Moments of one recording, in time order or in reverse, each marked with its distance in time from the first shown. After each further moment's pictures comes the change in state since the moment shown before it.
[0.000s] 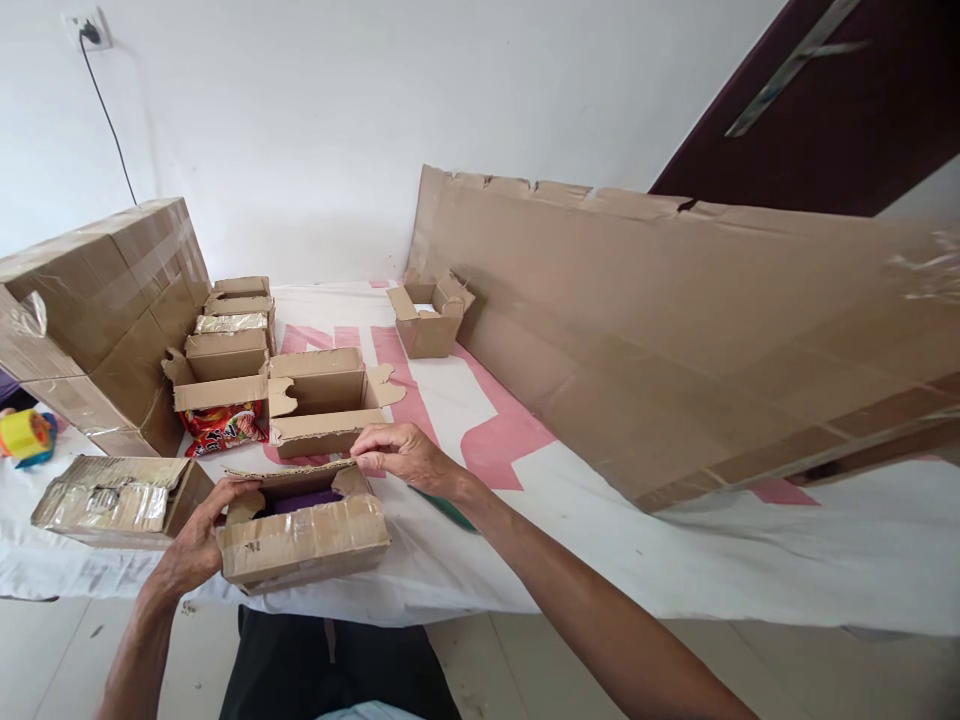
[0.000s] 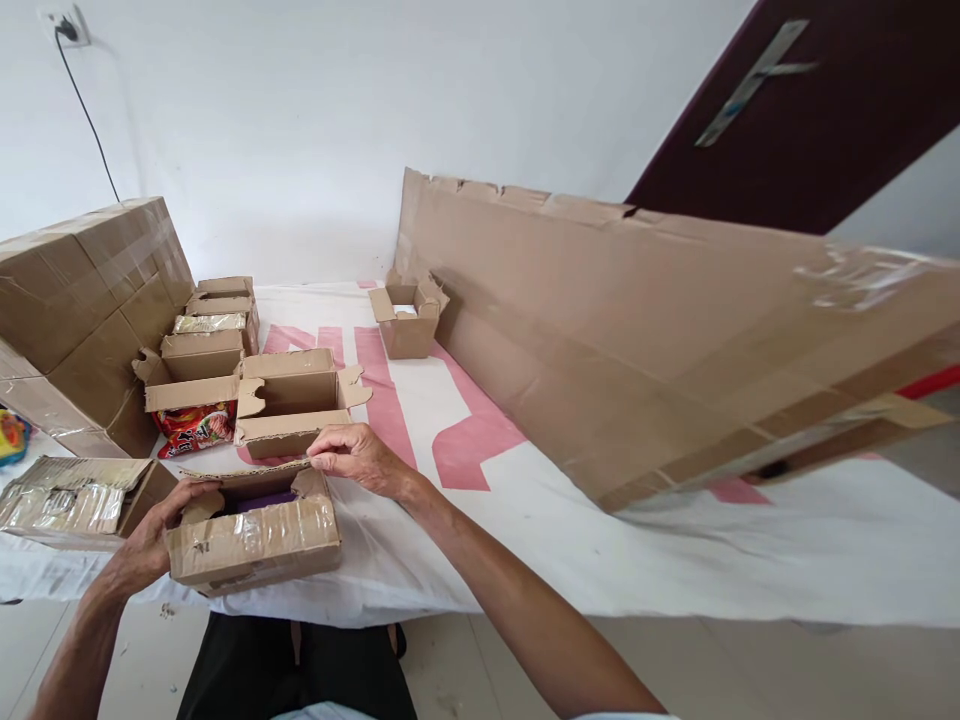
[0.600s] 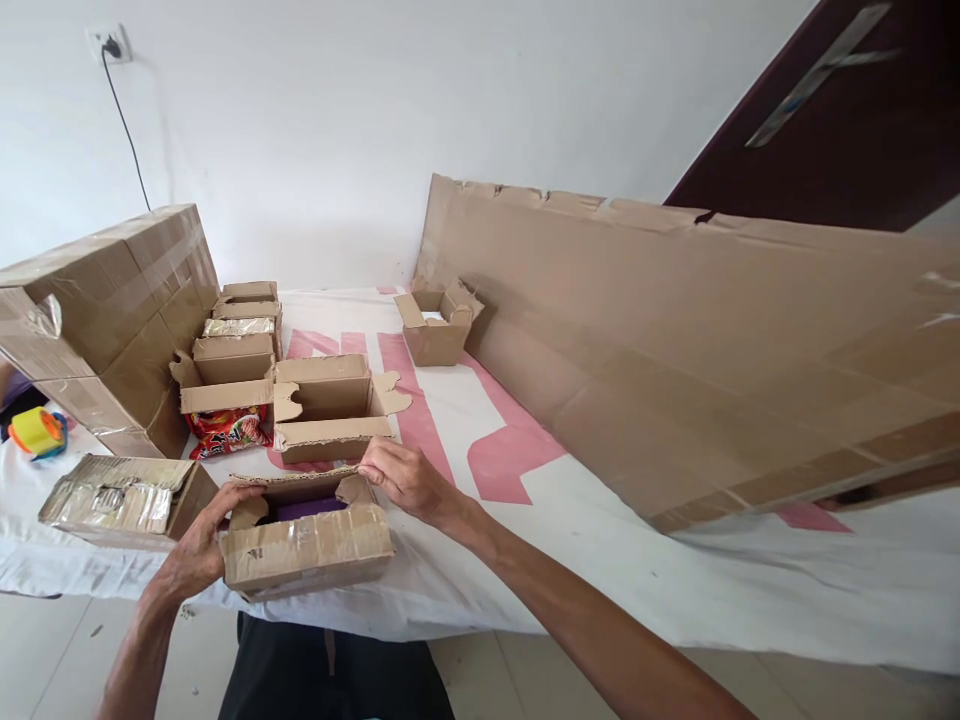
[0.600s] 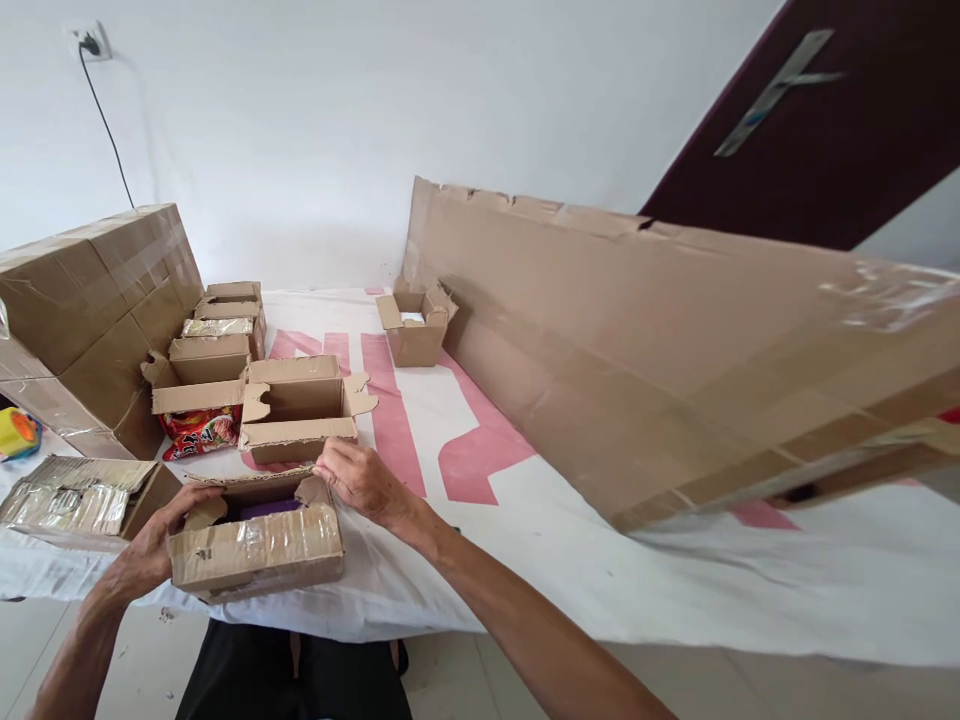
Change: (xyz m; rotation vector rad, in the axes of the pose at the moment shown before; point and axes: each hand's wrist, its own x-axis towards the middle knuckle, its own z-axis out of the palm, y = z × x) left_hand 0.000 0.012 0.001 -0.019 -0.038 0.002; right_hand -0.008 0.026 0.016 -0.476 0.091 -0.377
